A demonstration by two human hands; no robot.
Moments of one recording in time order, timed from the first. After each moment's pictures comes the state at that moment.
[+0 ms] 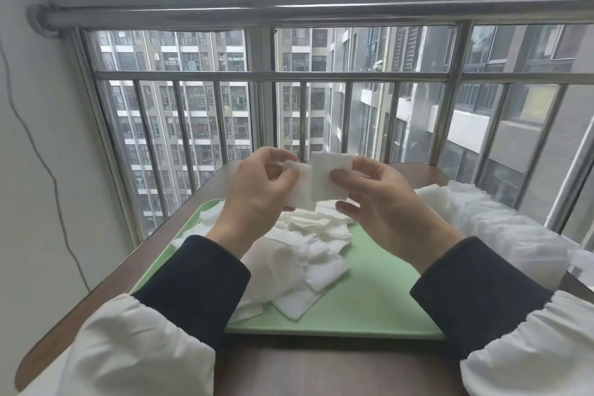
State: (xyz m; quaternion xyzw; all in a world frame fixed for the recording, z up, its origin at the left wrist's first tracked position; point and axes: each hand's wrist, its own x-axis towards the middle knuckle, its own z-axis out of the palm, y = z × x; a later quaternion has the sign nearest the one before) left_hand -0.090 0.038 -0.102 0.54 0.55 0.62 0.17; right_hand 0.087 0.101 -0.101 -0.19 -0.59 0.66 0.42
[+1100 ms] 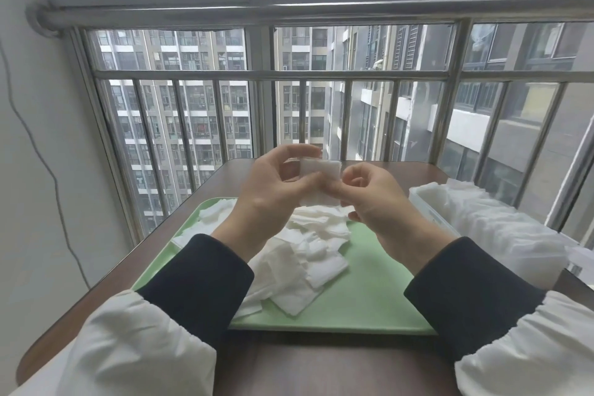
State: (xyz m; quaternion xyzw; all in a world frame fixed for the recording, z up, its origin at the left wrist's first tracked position) left_hand -0.072 0.031 -0.100 0.56 0.46 0.63 0.27; right_hand 0.079 0.093 -0.105 -0.35 -0.65 0.50 0.44
